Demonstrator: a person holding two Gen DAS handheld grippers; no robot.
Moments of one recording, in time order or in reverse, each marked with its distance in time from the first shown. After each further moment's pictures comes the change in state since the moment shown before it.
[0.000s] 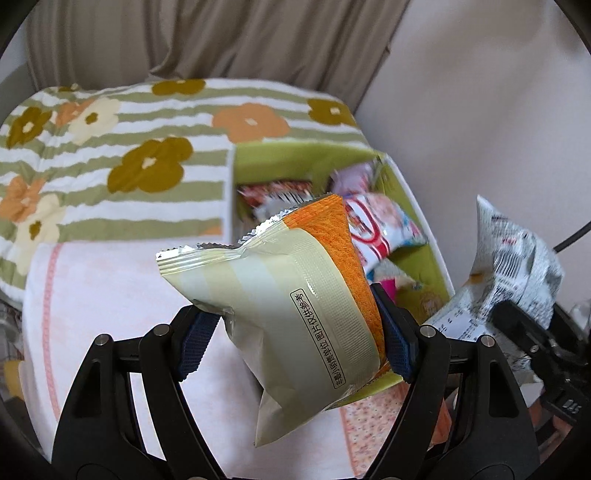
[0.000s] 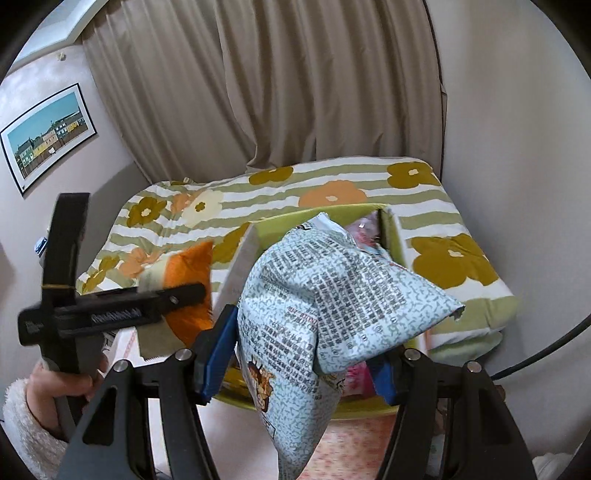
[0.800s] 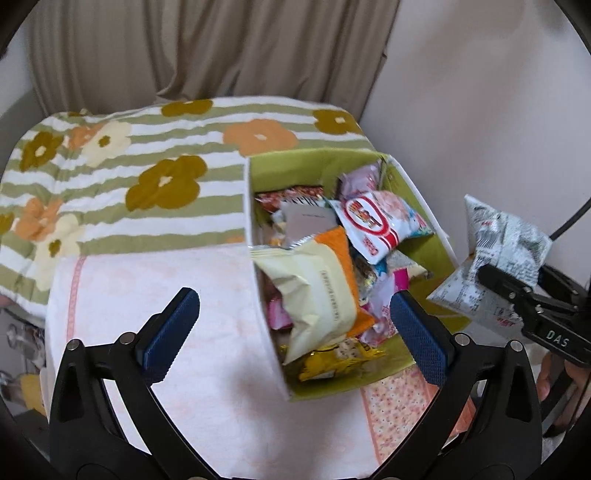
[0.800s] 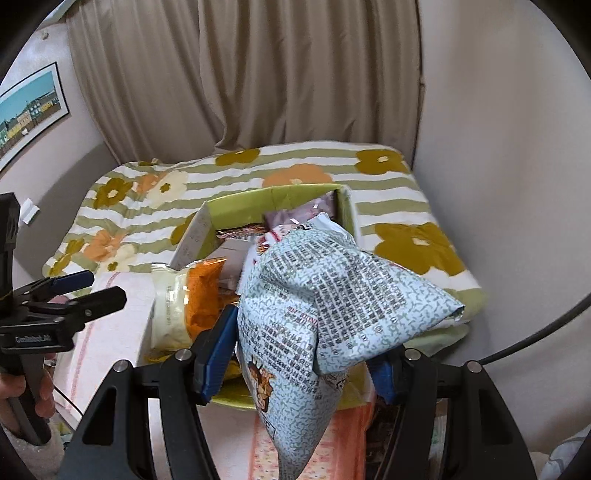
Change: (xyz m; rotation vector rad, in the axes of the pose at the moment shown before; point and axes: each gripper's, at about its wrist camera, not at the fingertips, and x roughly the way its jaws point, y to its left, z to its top) left arm -0.035 0.015 -0.017 0.051 -0.079 0.061; right arm 0.015 -0.014 0.003 -0.029 0.071 -0.108
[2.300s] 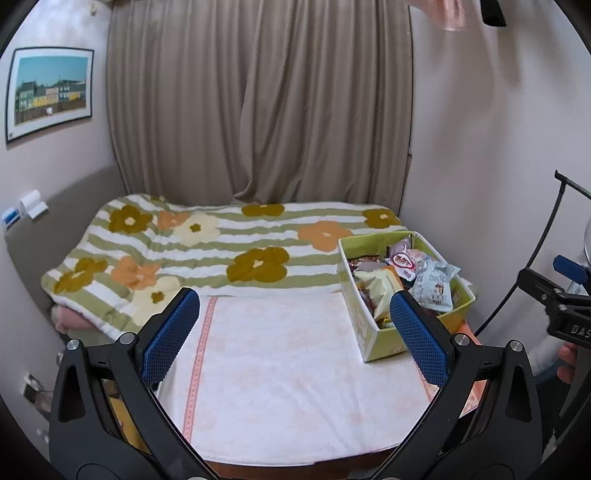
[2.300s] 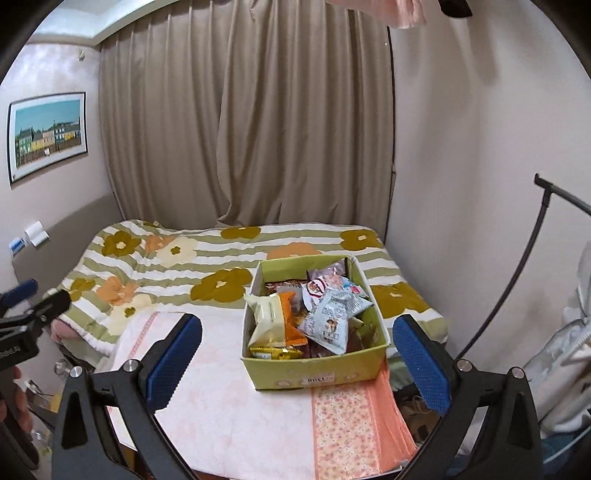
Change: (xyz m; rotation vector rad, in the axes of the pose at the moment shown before) left arm -0.264 0.060 -0.141 0.048 -0.457 0.204; right arm -0.185 0.151 -0.096 -0.028 -0.366 -0.181
